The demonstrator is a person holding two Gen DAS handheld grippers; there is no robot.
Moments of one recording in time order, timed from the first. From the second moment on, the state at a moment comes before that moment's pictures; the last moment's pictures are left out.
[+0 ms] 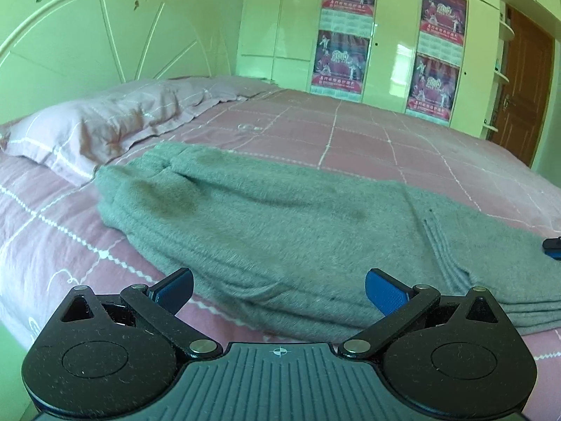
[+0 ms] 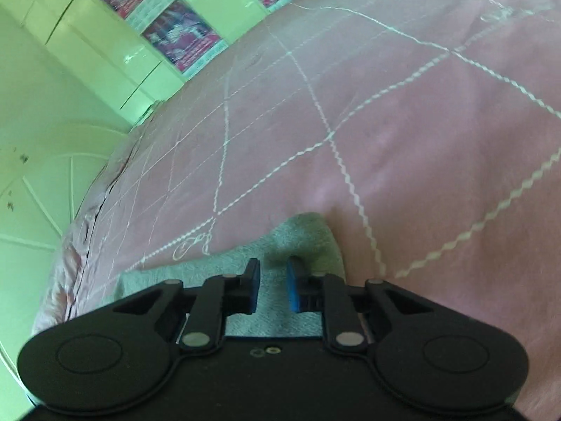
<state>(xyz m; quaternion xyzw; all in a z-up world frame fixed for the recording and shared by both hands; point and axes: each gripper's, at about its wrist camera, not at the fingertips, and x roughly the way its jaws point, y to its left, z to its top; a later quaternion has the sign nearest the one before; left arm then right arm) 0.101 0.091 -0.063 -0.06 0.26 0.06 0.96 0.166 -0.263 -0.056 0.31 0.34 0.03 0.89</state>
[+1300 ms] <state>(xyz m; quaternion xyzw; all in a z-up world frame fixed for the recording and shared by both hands) 0.129 0.174 -0.060 -0.14 0.28 0.14 0.94 0.128 -0.153 -0.021 0.09 0.33 0.09 0.94</state>
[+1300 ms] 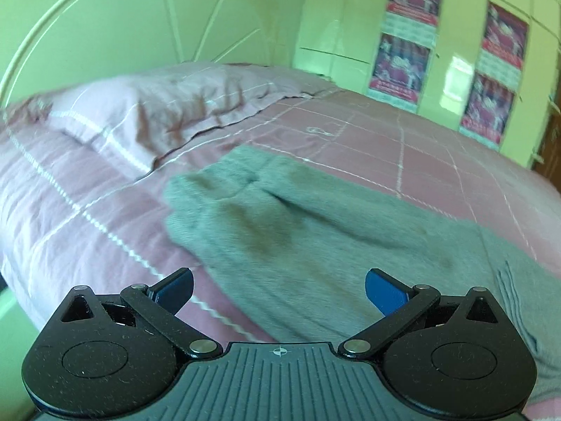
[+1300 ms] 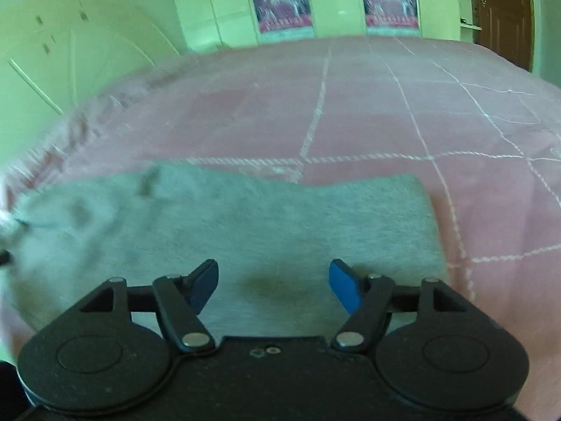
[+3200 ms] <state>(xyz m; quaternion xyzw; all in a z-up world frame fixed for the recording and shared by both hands) 0.188 -0.111 0.021 -0.08 0.21 -0.28 0.93 0.058 -0.348 -0.040 0.39 0.18 -0.05 0.90</state>
